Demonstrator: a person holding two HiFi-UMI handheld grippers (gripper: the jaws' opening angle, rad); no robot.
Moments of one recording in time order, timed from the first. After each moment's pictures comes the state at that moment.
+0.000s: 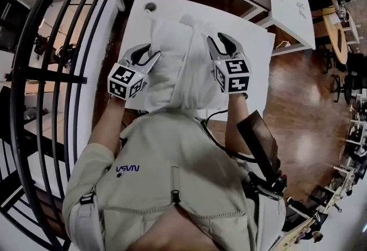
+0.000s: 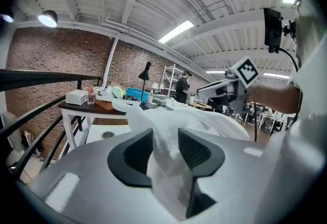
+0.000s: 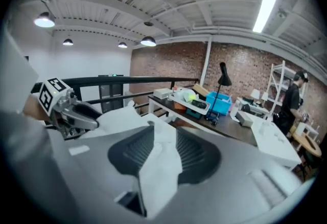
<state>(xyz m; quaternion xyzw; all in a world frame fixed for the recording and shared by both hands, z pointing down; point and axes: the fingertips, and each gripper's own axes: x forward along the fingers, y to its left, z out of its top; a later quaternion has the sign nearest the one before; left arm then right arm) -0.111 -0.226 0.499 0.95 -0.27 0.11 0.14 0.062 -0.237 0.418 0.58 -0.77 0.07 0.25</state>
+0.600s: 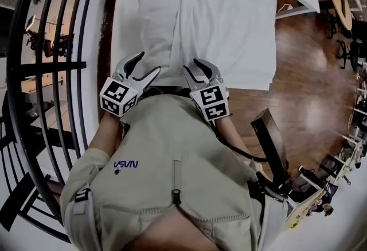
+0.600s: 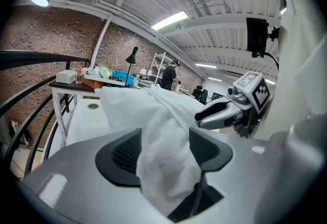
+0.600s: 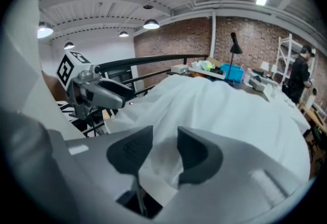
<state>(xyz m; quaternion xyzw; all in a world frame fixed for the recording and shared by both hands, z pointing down) -0.131 -0.090 0.525 0.95 -0.19 0.16 0.19 -0.031 -0.055 0.521 0.52 -0.78 0.18 0.30</state>
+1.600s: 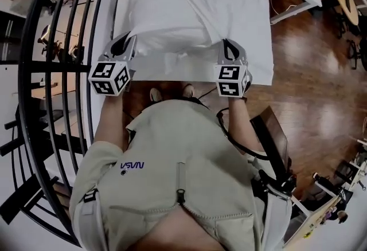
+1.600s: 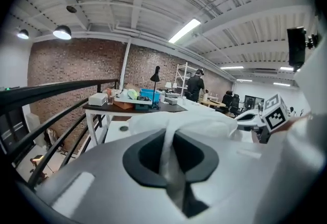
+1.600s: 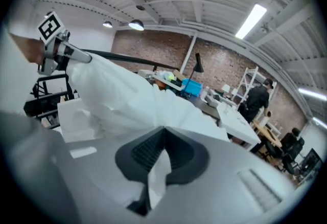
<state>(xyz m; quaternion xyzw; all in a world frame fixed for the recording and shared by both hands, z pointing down) -0.156 -0.158 0.481 0.91 -0.37 0.13 0.14 0.116 -0.070 0.507 0.66 -0.67 0.06 0.33</state>
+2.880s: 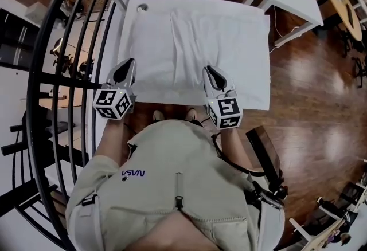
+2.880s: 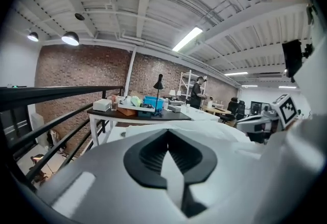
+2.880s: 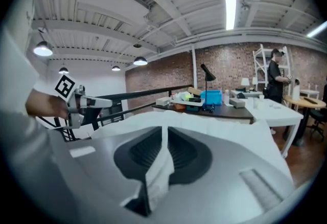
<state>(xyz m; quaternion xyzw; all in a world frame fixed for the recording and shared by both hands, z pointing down) -0.143 -0.144 0.470 0.90 -0.41 0.08 0.12 0.082 -0.059 0.473 0.60 -0.79 0.10 0.11</state>
